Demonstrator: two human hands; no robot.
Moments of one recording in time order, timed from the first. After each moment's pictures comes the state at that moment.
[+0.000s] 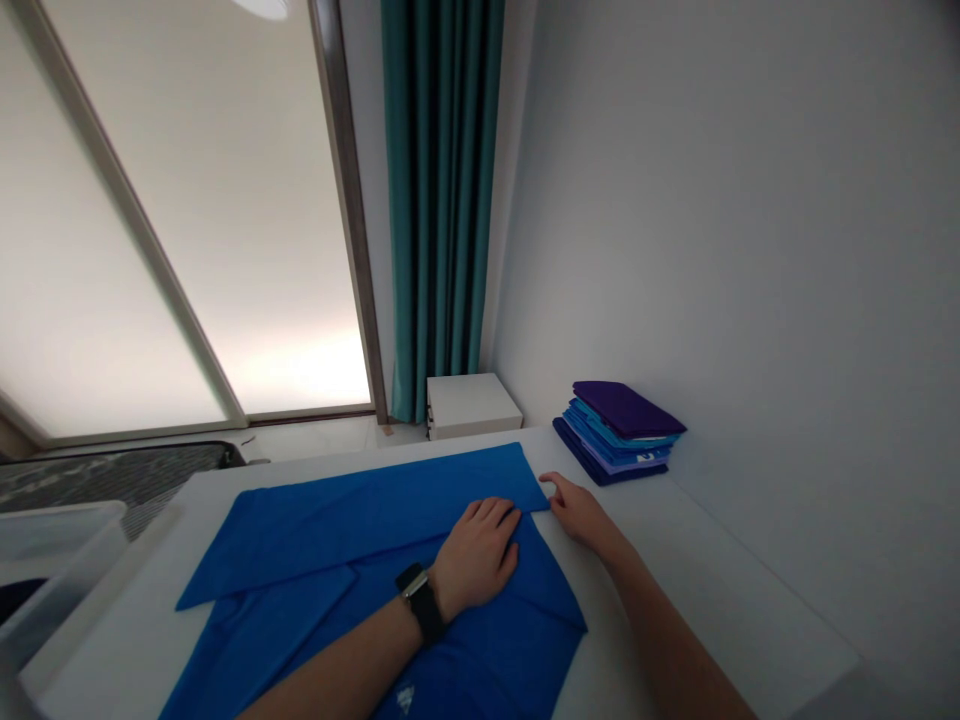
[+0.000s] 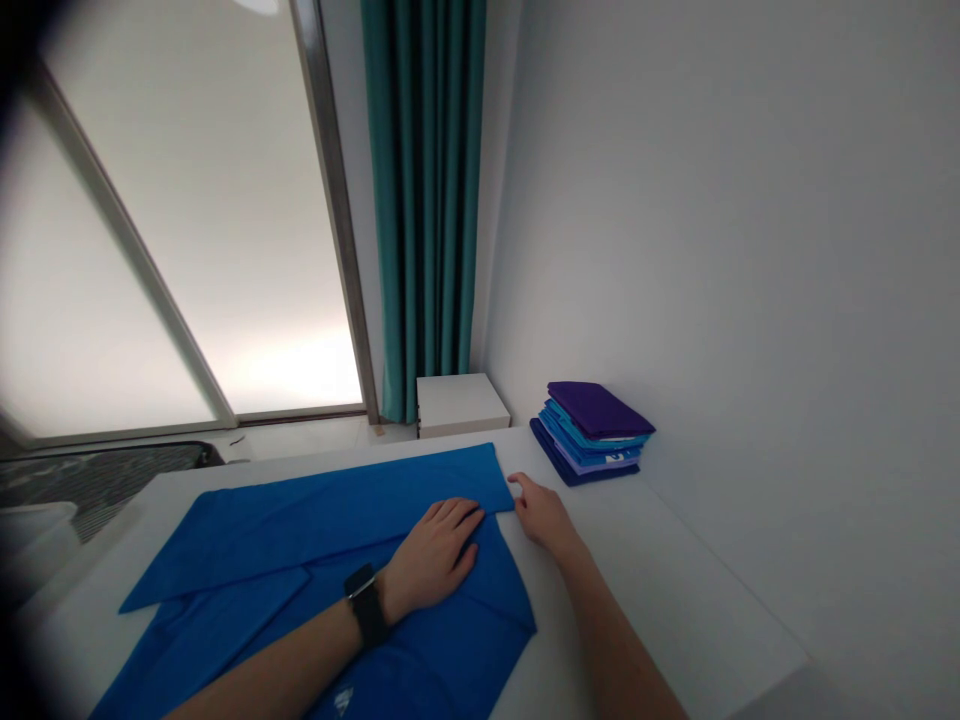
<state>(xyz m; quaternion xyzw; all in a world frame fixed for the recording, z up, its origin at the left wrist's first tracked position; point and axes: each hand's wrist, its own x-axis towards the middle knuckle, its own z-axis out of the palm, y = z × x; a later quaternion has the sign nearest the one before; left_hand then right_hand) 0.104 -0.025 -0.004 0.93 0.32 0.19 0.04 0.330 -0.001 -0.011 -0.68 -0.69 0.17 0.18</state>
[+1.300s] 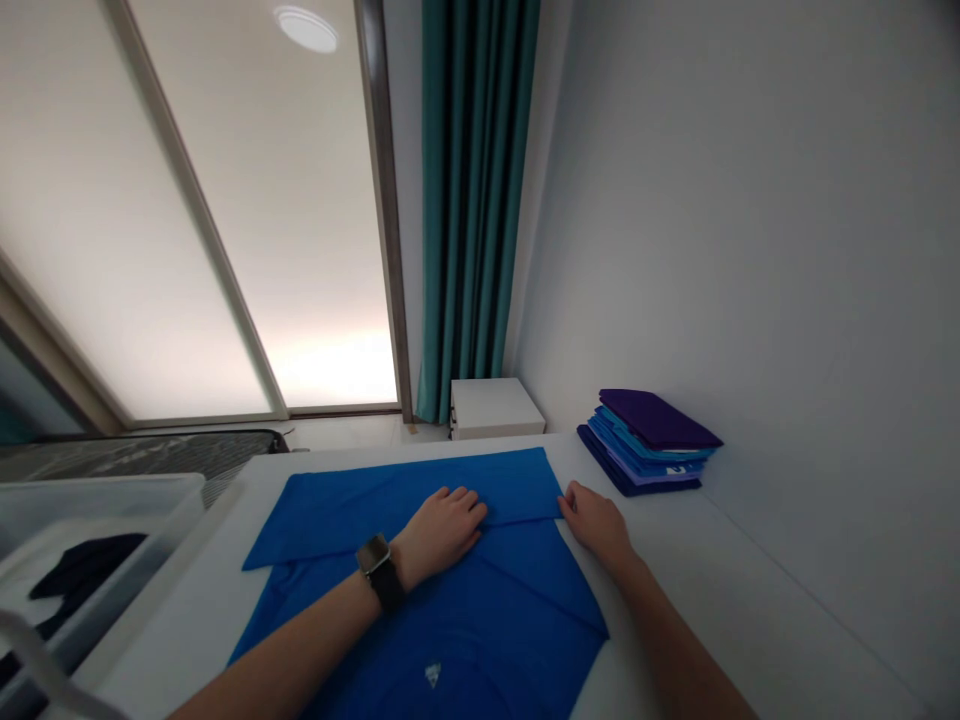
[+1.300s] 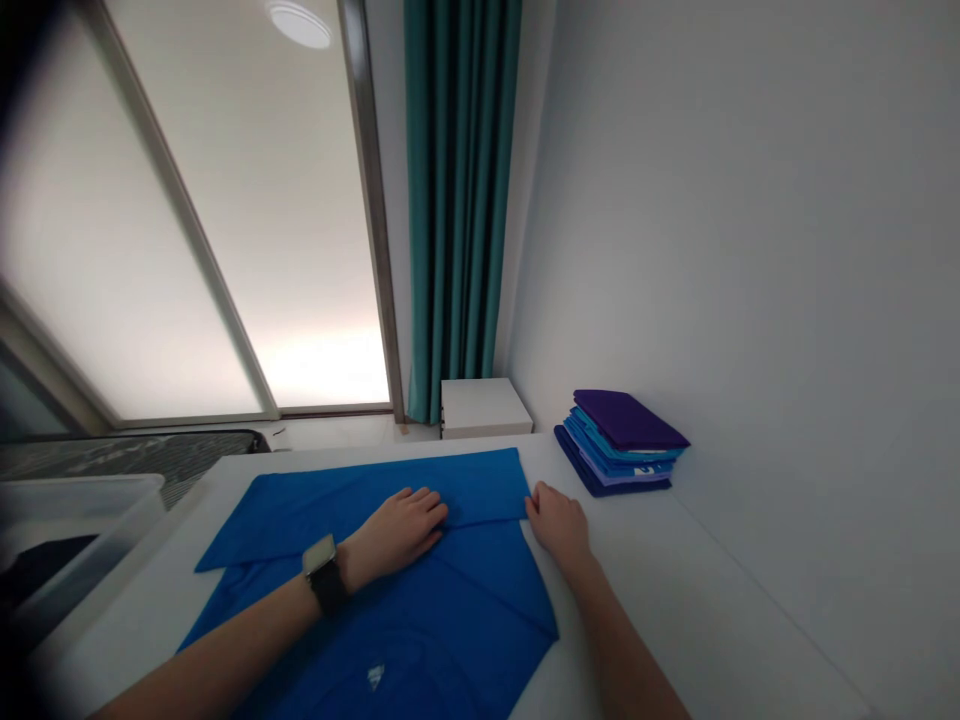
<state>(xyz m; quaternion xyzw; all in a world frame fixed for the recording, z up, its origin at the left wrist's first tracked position) 0.031 -0.012 0.033 0.93 0.35 0.05 -0.05 0.305 -0.007 -0.007 -0.74 -0.67 0.02 0.08</state>
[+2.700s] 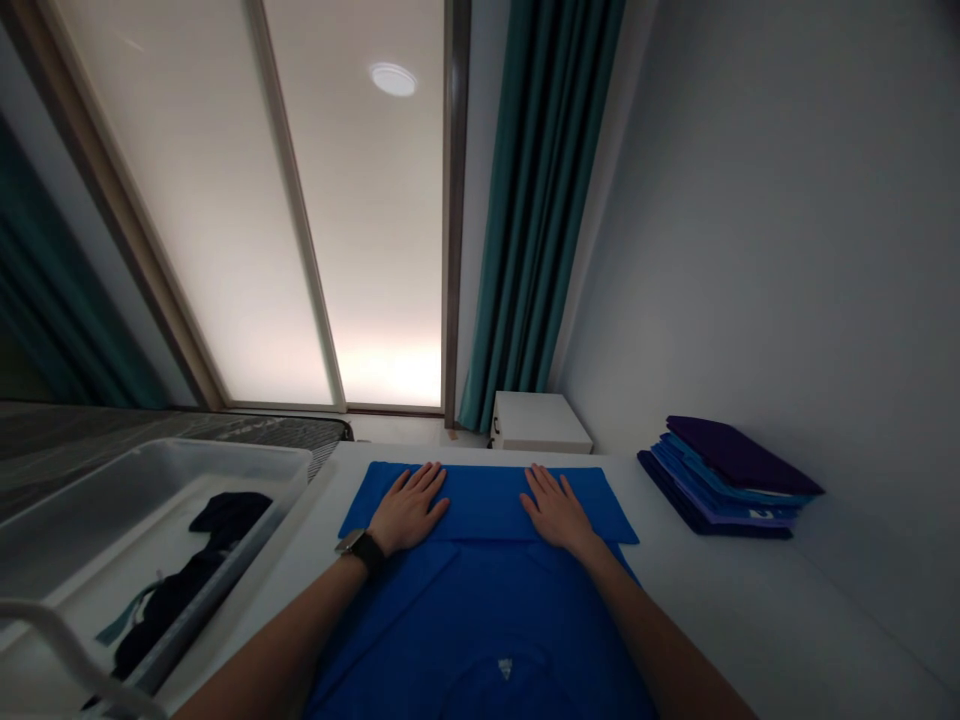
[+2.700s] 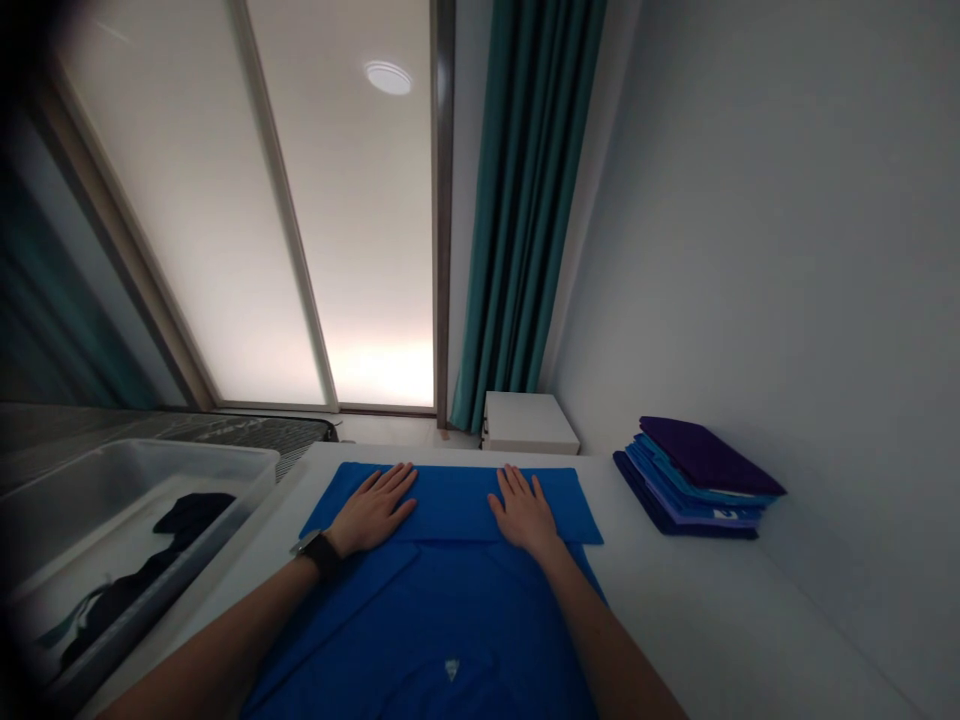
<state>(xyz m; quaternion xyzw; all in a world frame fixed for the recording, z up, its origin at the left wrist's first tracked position) -0.118 0.008 -0.011 0.80 0.59 0.06 0.02 0.177 0.039 -0.015 -0.59 -0.80 0.09 0.01</state>
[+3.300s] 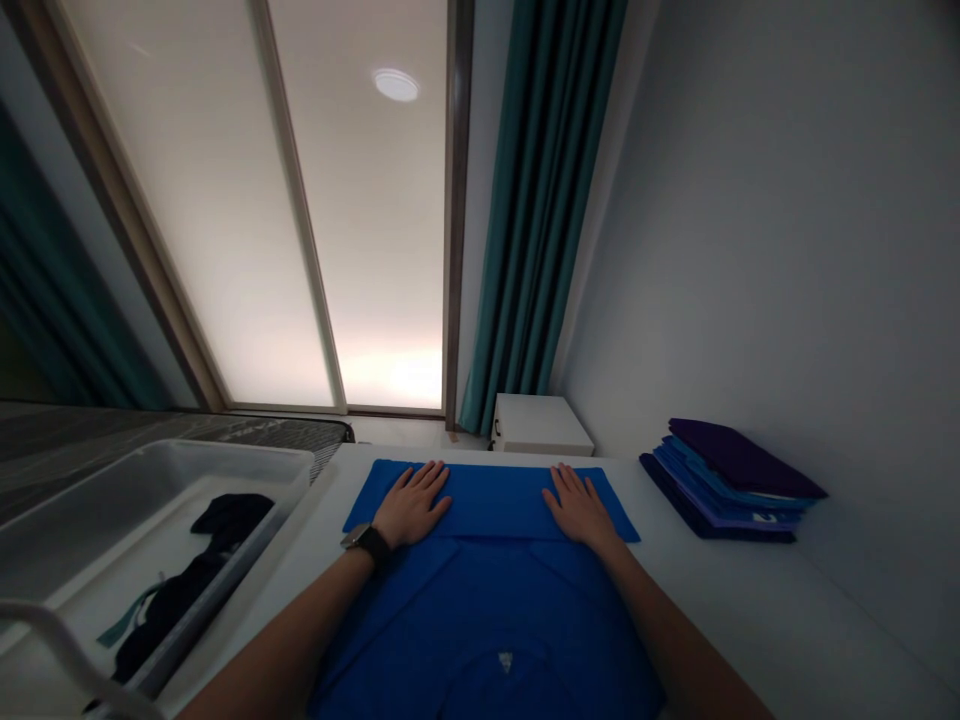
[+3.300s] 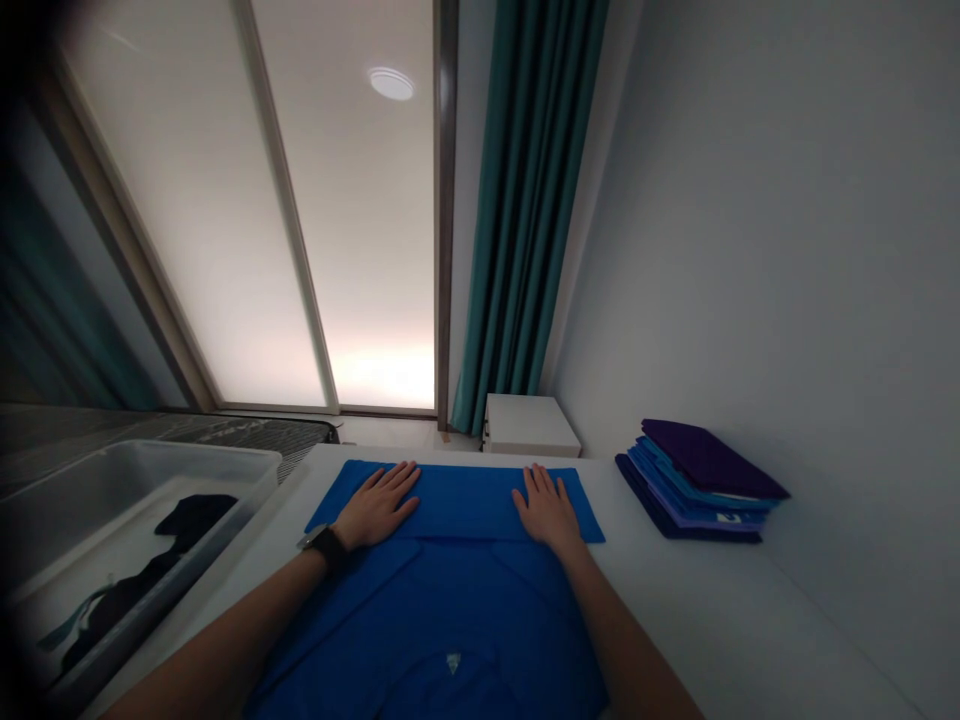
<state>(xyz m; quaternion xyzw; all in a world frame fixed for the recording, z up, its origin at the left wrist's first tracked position) -0.121 0.018 -0.013 0.81 0.58 0.07 0.02 0.207 0.053 -0.022 -0.65 -0.75 0.06 0.00</state>
